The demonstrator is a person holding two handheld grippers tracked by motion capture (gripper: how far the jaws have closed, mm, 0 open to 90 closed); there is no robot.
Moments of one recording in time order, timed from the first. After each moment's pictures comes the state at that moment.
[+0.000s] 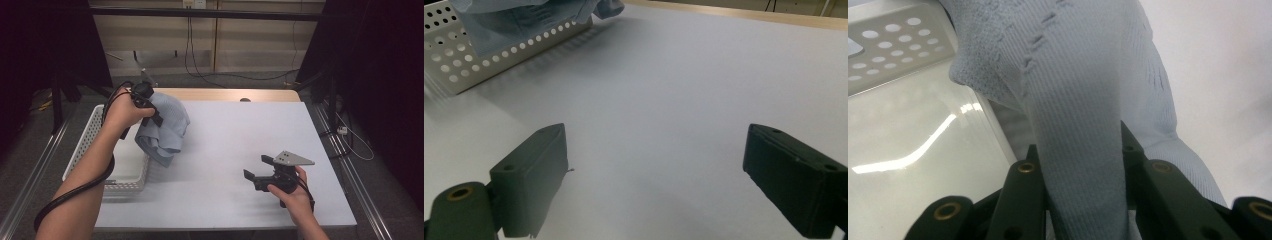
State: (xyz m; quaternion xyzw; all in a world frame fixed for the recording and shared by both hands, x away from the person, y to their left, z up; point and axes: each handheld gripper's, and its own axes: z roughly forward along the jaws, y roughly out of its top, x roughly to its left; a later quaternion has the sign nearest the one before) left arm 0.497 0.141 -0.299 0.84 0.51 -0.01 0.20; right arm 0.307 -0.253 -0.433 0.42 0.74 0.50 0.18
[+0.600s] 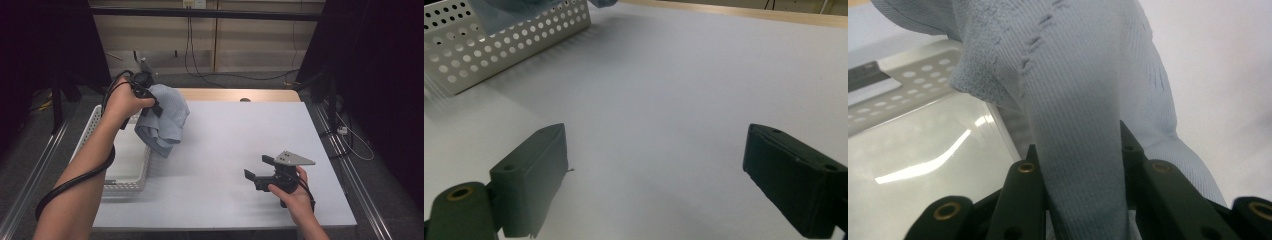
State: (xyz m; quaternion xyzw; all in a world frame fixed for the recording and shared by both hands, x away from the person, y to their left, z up) left arm 0.510 0.140 -0.275 0.84 0.50 0.01 0.21; right arm 0.308 -0.255 -0.434 0.43 0.74 0.50 0.18
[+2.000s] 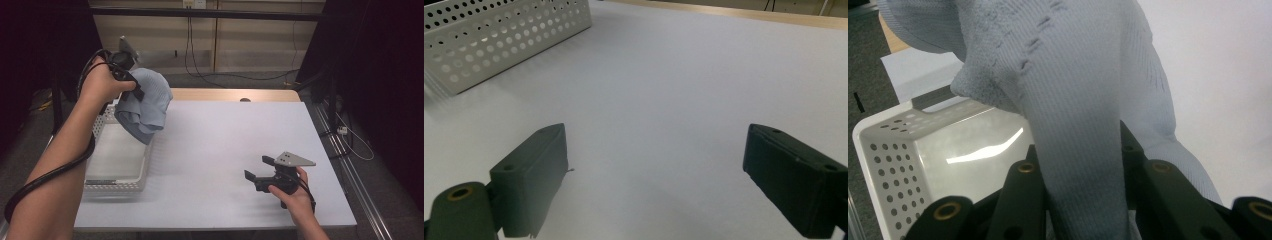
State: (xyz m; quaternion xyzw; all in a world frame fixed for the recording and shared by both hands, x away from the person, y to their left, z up) left arm 0.509 0.174 -0.225 0.83 0.52 0.07 0.20; right arm 0.304 -0.254 -0.433 0.42 0.74 0.50 0.18
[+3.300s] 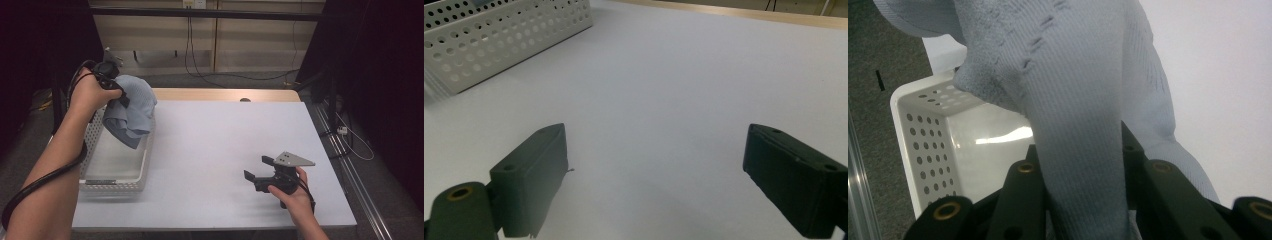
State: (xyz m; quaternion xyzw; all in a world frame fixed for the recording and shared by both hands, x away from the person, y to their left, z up) left arm 0.514 0.213 -0.257 0.81 0.55 0.09 0.18; right arm 0.305 -0.253 -0.433 0.42 0.74 0.50 0.18
